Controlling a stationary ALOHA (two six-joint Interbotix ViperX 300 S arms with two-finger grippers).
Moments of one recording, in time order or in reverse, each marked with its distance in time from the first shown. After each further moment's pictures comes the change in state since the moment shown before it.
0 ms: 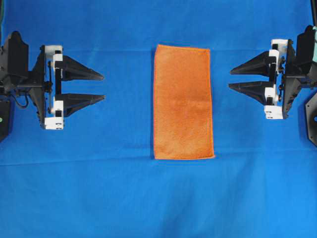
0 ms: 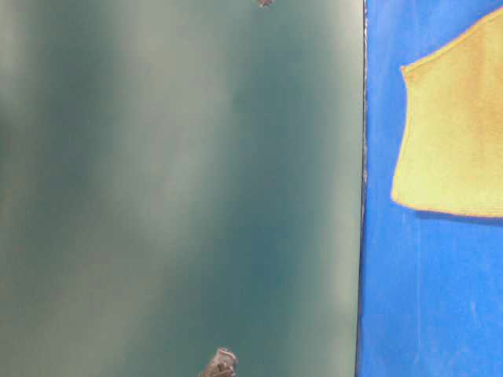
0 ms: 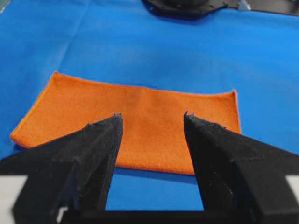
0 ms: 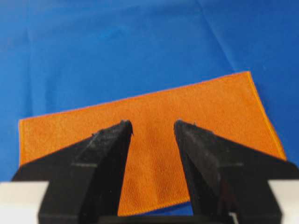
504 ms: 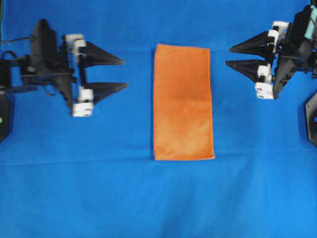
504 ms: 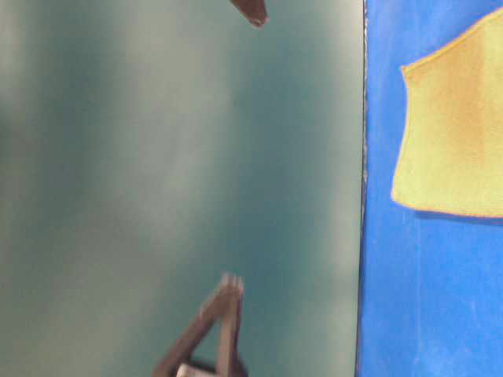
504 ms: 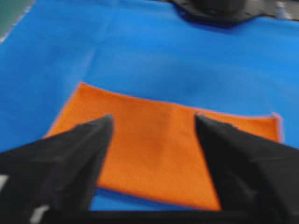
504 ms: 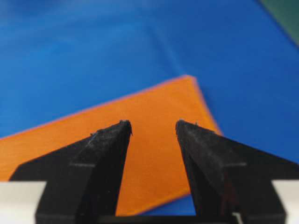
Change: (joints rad) left arm 0.104 0.247 -0.175 0.000 -0.032 -0.002; right arm -0.196 0.103 -0.058 0.000 -0.002 -0.008
